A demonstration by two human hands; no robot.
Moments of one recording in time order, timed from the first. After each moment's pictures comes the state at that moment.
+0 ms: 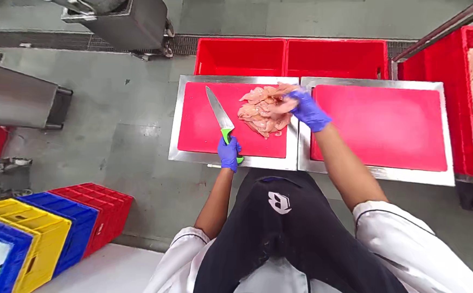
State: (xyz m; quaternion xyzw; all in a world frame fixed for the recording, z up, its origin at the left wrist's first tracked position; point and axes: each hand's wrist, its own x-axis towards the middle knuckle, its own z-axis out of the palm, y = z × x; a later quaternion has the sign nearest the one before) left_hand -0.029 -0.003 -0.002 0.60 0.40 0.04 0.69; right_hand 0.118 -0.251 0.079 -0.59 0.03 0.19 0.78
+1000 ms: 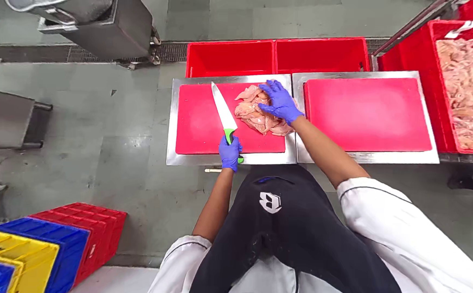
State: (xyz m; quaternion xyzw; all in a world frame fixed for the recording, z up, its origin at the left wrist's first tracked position) left_hand -0.038 0.001 -0.005 0.66 0.33 0.00 0.68; right_hand 0.123 -0.211 0.049 -0.94 -0.18 0.07 0.28
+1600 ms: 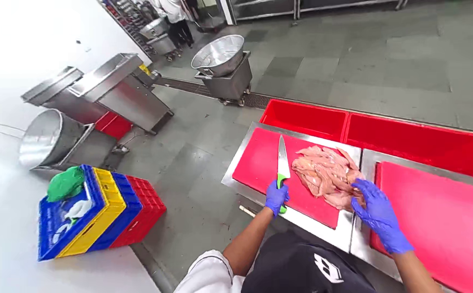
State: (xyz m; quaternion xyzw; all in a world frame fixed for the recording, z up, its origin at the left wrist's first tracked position) left_hand -0.029 0.007 -0.001 0.66 0.36 -0.06 0.66; right_hand 0.060 -0.311 0.008 -0.93 -0.24 -0.01 0.28
